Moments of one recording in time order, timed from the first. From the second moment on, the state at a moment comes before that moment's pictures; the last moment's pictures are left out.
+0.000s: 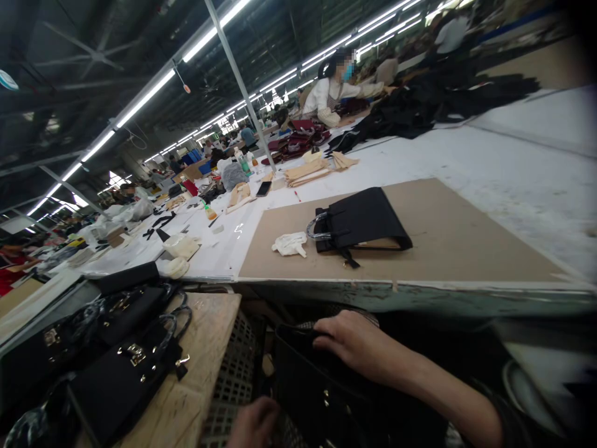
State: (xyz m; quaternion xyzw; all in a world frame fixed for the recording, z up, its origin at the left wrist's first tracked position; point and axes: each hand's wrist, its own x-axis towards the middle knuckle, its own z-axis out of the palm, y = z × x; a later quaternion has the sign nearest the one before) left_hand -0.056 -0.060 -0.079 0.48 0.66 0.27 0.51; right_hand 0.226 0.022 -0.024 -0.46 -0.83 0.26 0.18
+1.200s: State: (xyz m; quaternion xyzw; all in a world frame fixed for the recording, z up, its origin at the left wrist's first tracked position) left_hand 0.010 0.080 -0.050 0.73 0.45 0.07 0.50; right_hand 0.225 0.012 -0.104 -0.52 -0.73 0.30 0.32
